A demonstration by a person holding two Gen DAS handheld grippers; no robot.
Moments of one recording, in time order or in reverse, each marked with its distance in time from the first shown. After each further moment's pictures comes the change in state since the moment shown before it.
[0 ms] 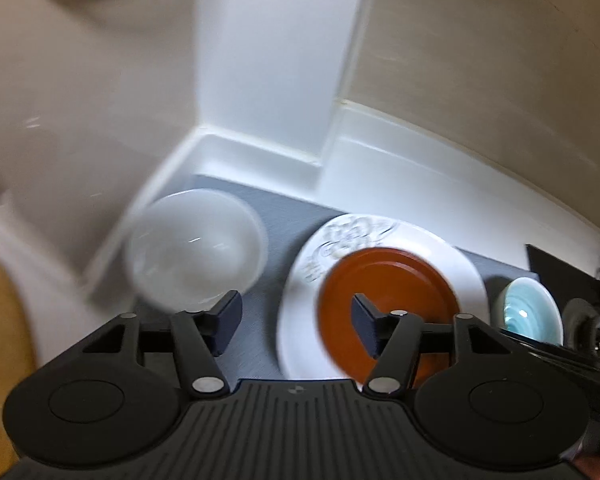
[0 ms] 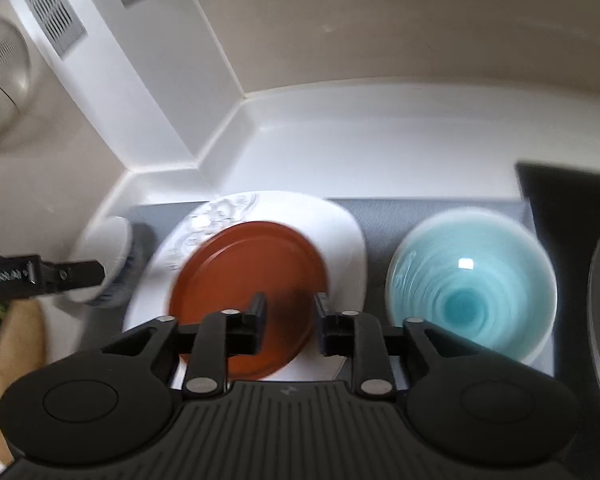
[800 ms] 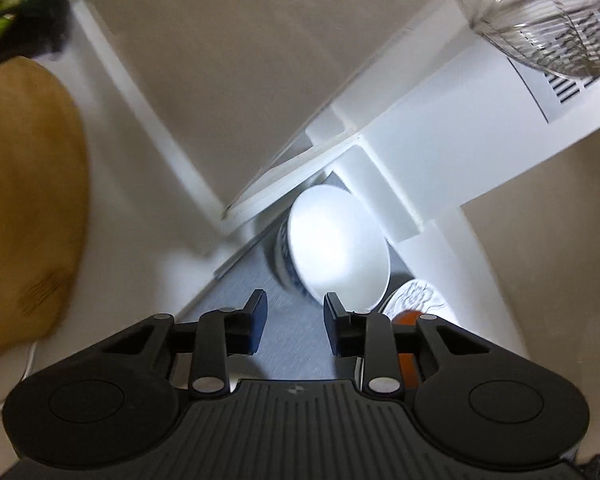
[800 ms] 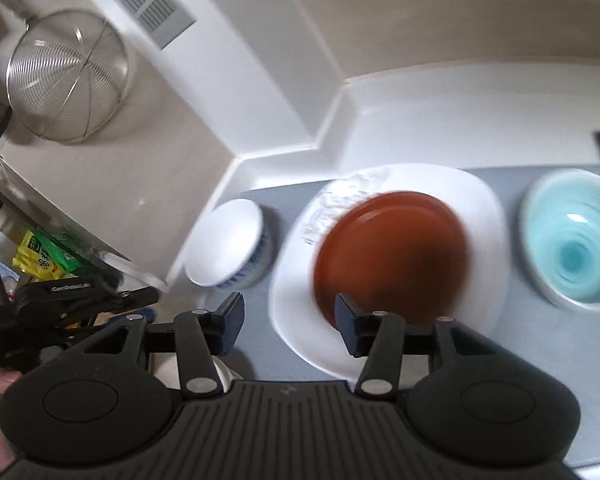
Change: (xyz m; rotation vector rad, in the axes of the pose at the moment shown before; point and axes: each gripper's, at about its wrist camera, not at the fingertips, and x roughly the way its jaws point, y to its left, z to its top) left arm 0.010 0.170 -0.029 -0.576 0.000 -0.203; right arm 0.009 0.089 -0.010 0.013 0.044 0.169
